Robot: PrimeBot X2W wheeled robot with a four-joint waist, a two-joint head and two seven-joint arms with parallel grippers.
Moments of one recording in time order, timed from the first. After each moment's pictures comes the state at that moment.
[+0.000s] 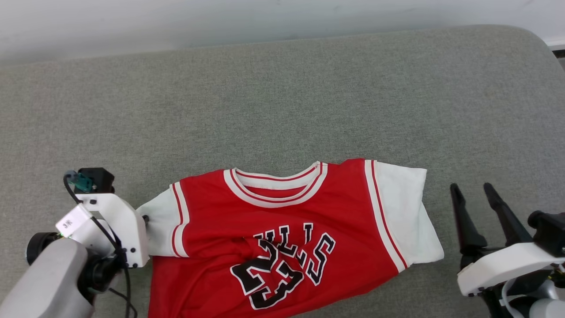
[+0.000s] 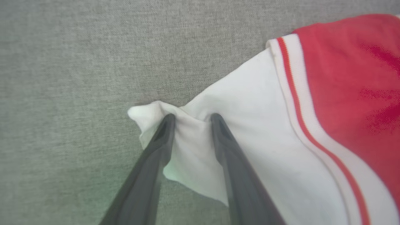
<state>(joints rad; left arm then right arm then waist) -0.40 0.58 -0.47 0.35 -0.80 0.12 0.58 -0.02 -0.05 -0.08 -0.09 0.26 0.13 0.07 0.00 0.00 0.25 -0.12</state>
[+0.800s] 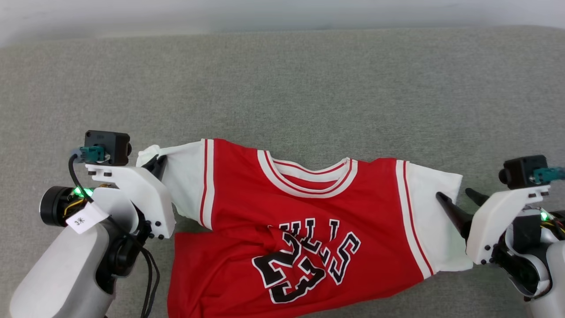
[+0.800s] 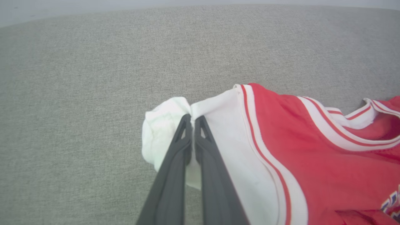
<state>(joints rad) -0.43 0.56 -0.45 0.05 -0.69 0.24 0.38 -0.26 -0.27 0.03 0.14 0.45 0.13 0.57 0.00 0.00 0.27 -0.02</state>
